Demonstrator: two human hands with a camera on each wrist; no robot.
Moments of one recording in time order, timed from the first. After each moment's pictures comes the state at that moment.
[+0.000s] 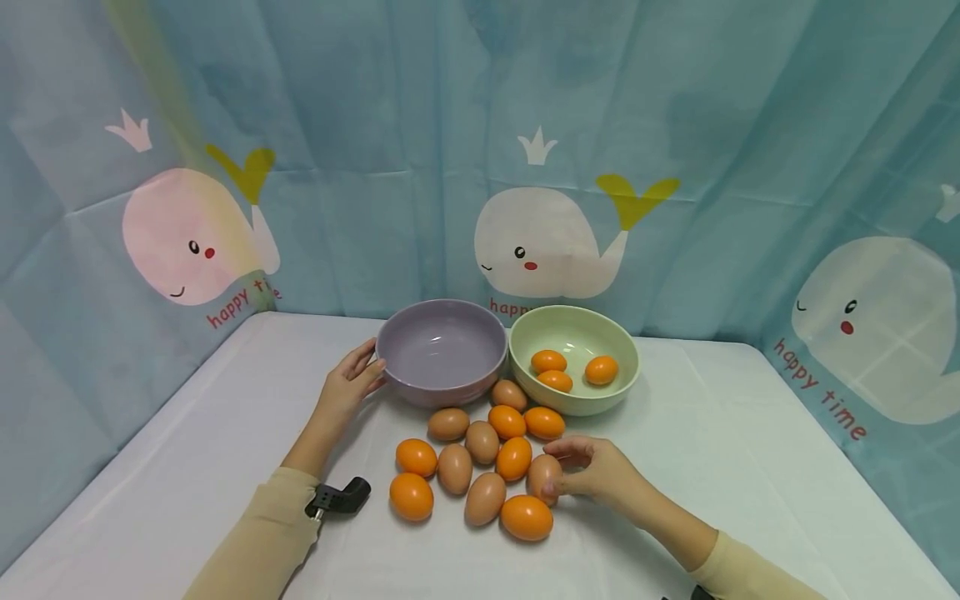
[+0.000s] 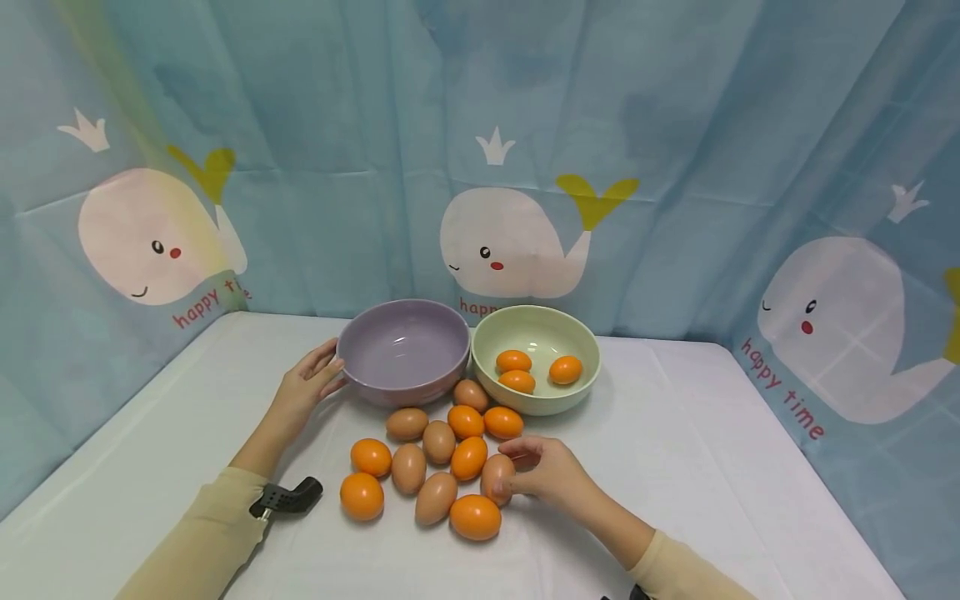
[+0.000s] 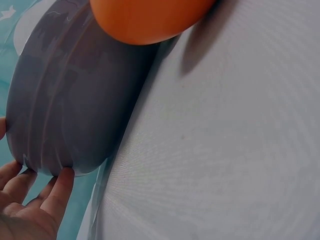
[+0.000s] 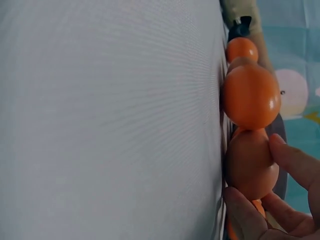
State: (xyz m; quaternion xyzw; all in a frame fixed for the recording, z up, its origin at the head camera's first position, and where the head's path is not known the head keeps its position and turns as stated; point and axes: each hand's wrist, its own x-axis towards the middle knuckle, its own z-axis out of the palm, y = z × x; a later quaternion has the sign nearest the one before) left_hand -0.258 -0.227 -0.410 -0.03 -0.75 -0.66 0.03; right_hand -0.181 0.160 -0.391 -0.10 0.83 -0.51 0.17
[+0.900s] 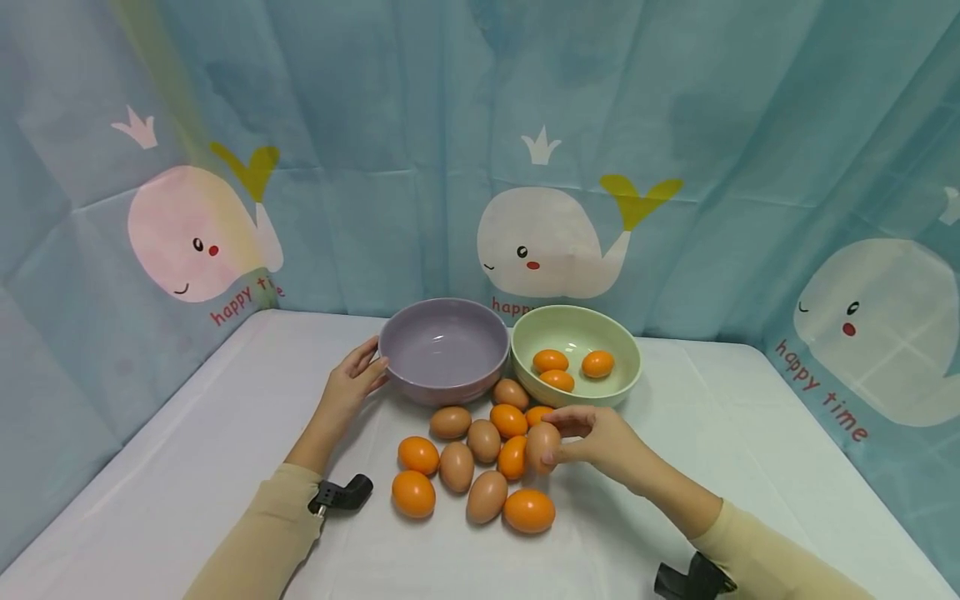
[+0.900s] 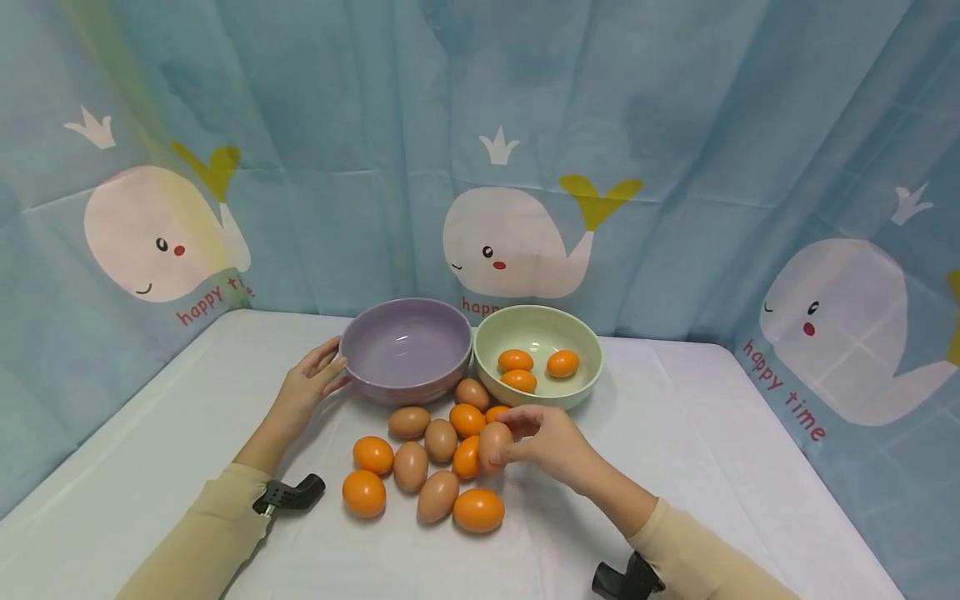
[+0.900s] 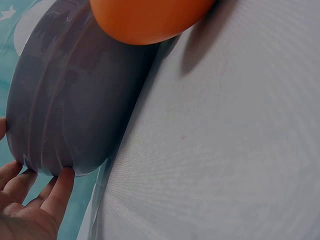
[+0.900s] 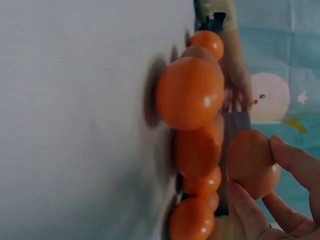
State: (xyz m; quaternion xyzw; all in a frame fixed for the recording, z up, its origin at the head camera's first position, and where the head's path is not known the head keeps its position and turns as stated) left_hand -0.258 -0.227 -0.410 -0.03 -0.74 -0.67 0.04; right_hand -0.194 0.155 -0.352 -0.13 0.83 -0.52 0.16
